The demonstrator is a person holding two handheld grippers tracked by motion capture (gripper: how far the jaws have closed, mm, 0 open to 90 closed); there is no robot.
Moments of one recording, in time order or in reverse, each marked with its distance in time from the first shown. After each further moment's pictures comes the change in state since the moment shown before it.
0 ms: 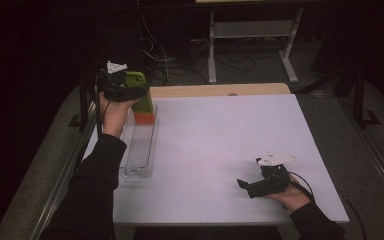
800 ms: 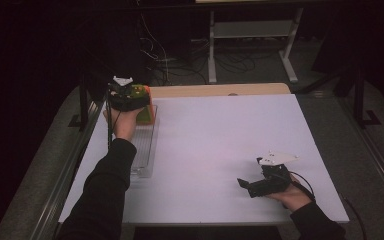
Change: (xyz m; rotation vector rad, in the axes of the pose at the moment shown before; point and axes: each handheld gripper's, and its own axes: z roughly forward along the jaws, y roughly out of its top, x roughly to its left) left arm 0.009 -0.048 0.048 0.076 0.151 -0.030; right arm -0.001 0.001 -0.002 -0.011 -0.001 0.003
